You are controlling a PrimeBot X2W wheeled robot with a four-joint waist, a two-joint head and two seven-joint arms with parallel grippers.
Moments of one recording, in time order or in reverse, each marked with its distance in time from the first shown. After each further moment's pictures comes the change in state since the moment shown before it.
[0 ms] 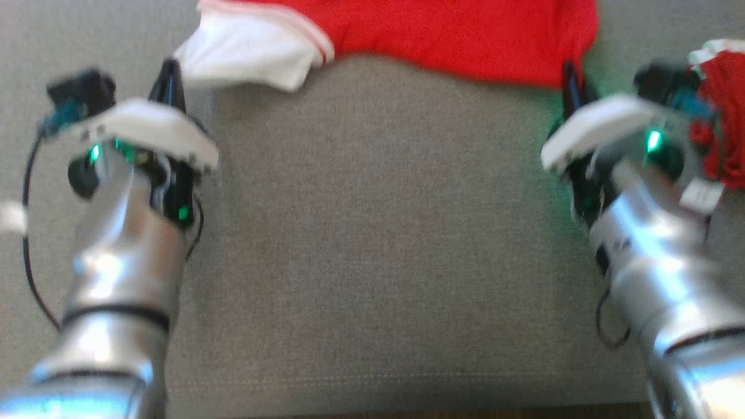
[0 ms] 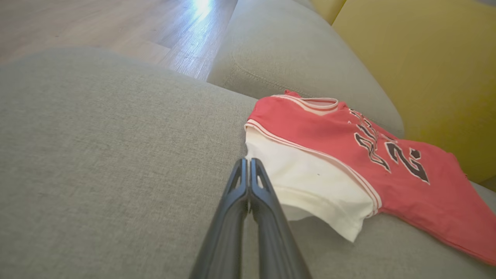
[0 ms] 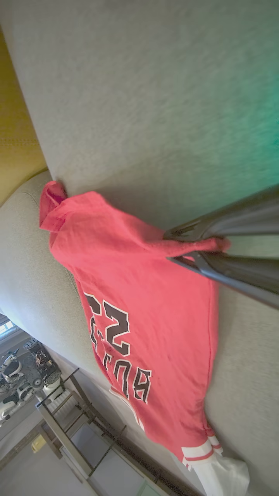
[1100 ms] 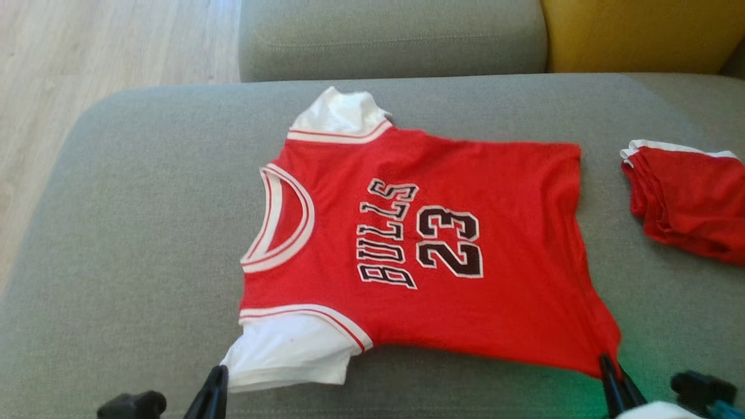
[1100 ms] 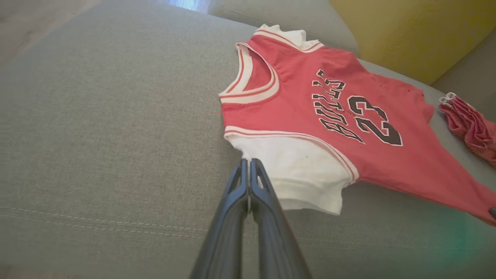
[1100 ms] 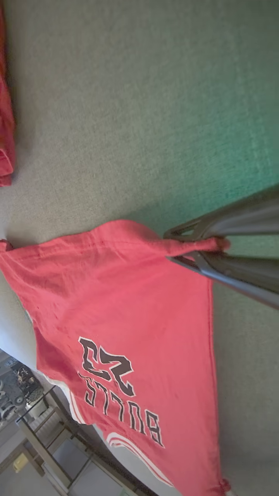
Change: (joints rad) left arm 1.385 0.022 -0.068 -1.450 0.117 0.239 0.442; right arm 1.167 0.038 -0.294 -0.941 -0.169 0.000 0.243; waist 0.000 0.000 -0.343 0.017
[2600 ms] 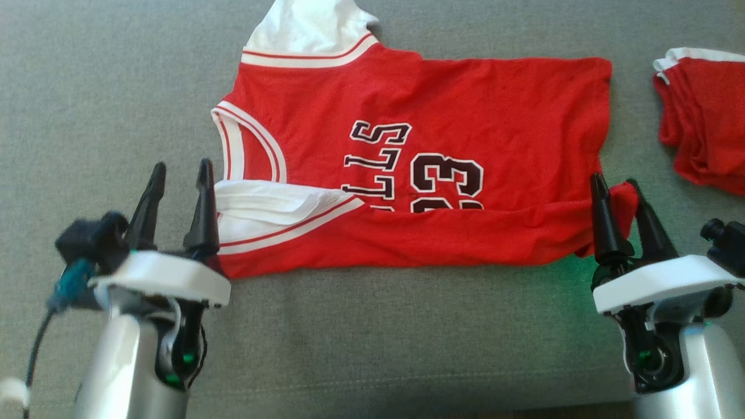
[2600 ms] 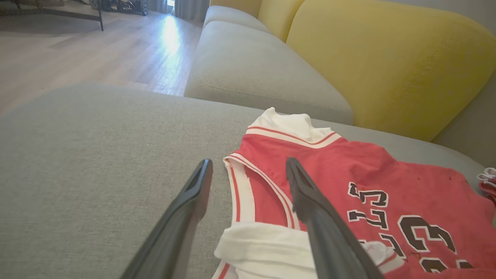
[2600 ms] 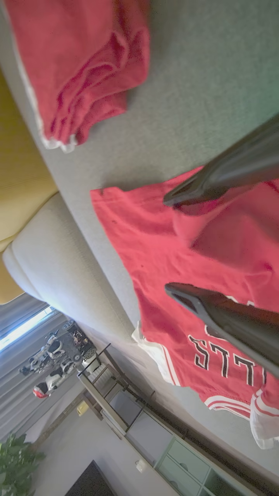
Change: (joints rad) left arm -0.653 0.023 0.036 0.433 -0.033 -0.123 -0.303; right arm -0.307 0.002 0.014 -0.223 0.143 0.000 0.076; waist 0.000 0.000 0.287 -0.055
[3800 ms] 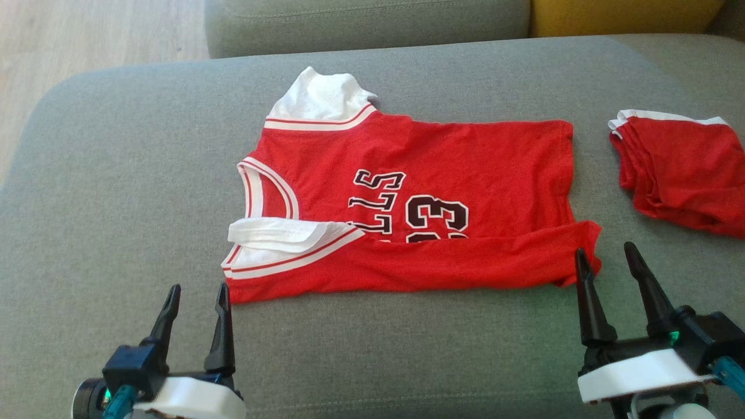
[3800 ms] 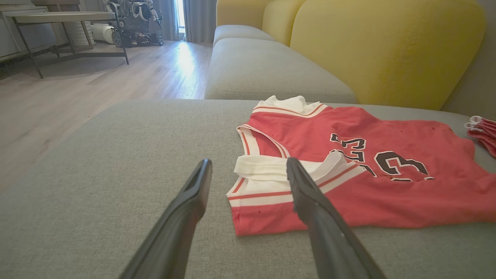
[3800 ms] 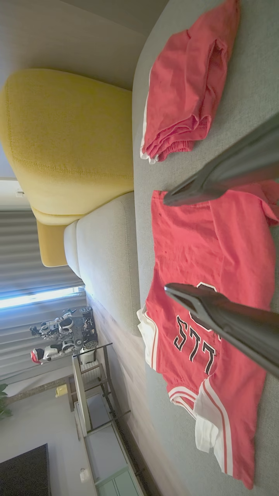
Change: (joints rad) left arm 0.362 0.022 -0.064 -0.112 0.150 0.105 -0.106; right arm 0.264 0.000 0.052 -0.148 -0.420 0.000 -0.203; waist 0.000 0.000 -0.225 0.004
